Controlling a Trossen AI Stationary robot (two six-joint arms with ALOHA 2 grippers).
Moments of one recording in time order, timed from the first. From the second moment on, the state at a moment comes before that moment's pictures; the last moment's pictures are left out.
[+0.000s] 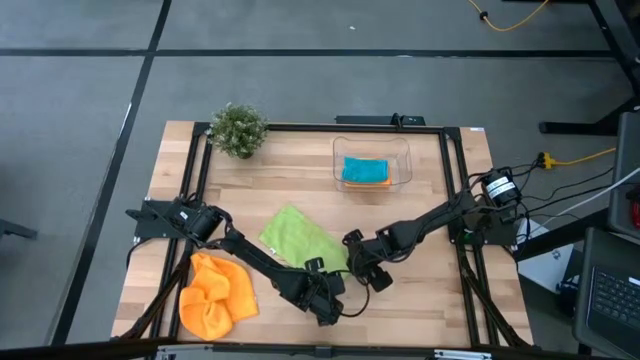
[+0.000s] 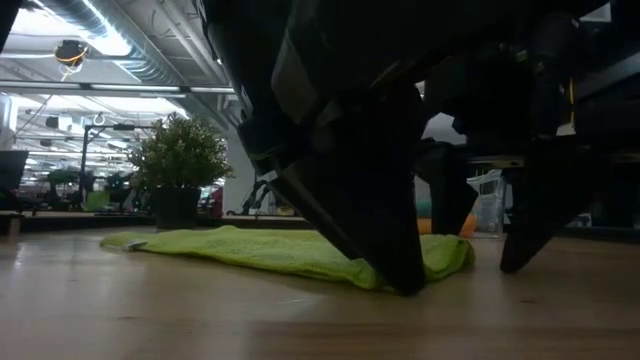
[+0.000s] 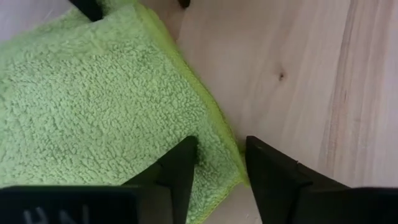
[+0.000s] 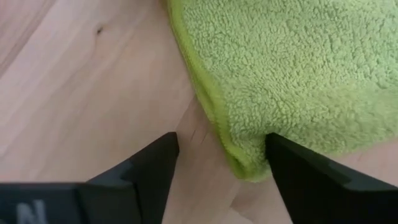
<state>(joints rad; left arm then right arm) -0.50 2.31 1.71 -0.62 -0.37 -0.73 0.34 1.83 0.92 -0.20 -0.01 -0.21</state>
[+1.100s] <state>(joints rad) -0.52 2.32 1.88 -0.65 -0.22 -0.77 0.37 1.71 0.92 -0.35 -0.20 0.32</state>
